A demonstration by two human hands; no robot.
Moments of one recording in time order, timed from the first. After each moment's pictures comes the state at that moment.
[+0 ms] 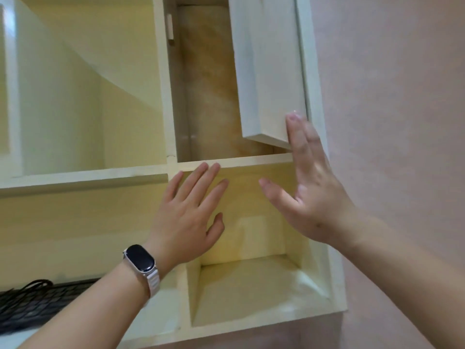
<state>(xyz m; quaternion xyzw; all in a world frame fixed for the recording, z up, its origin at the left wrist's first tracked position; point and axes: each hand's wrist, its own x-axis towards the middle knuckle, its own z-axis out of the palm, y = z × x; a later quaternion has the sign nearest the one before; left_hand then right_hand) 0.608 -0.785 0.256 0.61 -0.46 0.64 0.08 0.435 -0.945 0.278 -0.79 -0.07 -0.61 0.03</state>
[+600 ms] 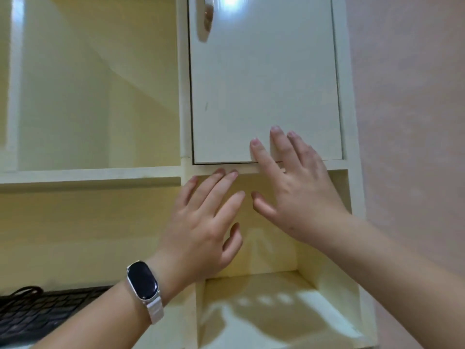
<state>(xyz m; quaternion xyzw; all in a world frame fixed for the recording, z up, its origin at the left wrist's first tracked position) 0.614 -0.789 0.255 0.58 -0.48 0.65 0.12 0.498 -0.942 0.294 -0.79 0.10 -0.56 -0.22</state>
